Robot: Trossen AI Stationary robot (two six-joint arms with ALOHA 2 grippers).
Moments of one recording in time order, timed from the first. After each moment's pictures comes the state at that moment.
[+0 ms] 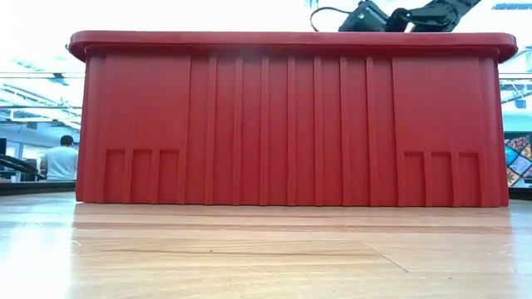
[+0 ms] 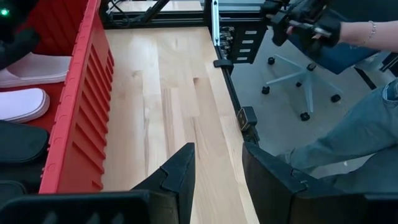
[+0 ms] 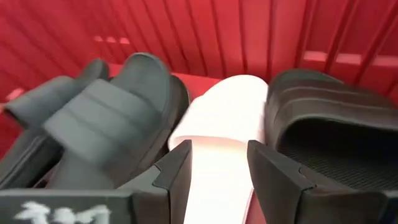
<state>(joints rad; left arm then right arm) -0.91 1.22 1.45 -0.93 -0.49 -0.56 -0.21 1.41 0.73 -0.02 0.65 0.77</state>
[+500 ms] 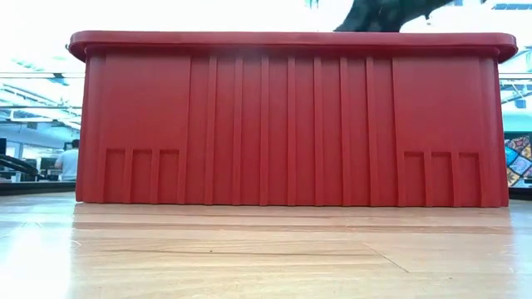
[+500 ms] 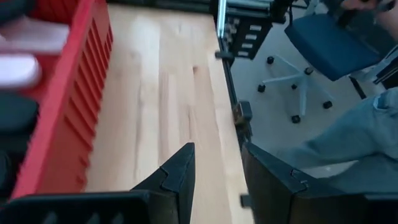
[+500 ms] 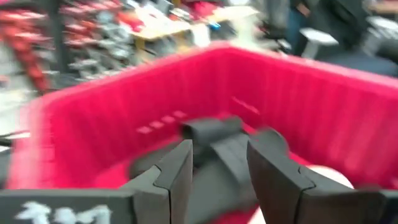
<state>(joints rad) -0.91 1.22 1.45 -0.97 -0.47 -0.69 0.09 1.05 0.73 0.05 0.65 0.31</state>
